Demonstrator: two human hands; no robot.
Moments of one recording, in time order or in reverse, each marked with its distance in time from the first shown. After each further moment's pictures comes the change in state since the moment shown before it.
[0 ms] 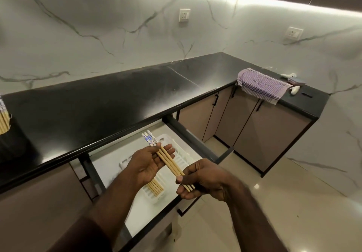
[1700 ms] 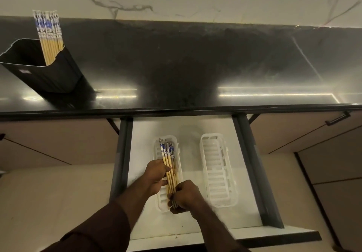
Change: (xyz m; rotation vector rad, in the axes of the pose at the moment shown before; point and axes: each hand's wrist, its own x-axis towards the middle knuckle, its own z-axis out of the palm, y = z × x) left_hand 0.182 -0.046 -0.105 0.011 0.842 -0.096; right_hand 0.313 0.063 -0.014 -0.581 -0.179 0.335
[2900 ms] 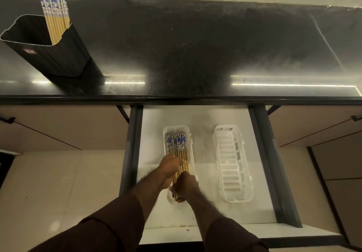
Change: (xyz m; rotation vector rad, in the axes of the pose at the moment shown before) left_hand 0.037 -0.019 -0.002 0.243 -0.006 -0.003; right_hand 0.049 -0.002 0.043 -0.434 0.069 -0.031
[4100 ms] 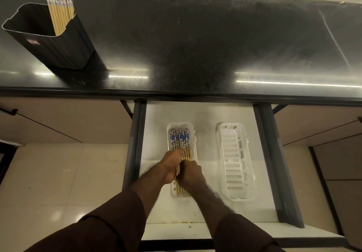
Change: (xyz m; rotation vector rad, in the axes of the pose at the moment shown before) left_hand -0.001 0.005 -0.004 -0.294 -0.087 -0.076; right_hand -0.006 -0.011 -0.014 -0.175 0.219 -0.263
